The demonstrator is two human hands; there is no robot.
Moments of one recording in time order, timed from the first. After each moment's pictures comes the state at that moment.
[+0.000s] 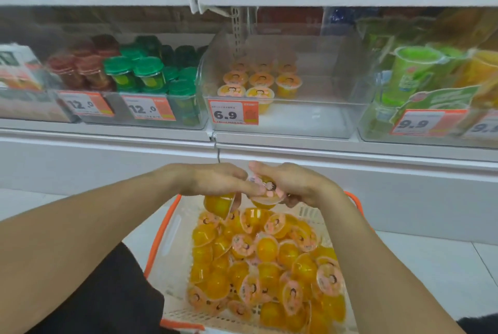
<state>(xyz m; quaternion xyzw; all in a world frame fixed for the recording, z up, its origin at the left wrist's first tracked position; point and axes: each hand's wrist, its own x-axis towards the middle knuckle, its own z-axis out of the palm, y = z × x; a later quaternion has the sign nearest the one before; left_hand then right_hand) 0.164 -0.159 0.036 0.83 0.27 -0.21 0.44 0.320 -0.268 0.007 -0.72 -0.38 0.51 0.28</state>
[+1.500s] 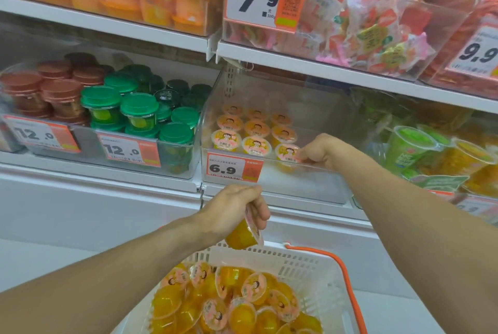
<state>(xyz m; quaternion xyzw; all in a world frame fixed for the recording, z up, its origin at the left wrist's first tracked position) 0.195 -0.139 0.053 0.68 0.26 0.12 0.67 0.454 -0.146 0.075 -0.88 -0.24 0.30 0.28</state>
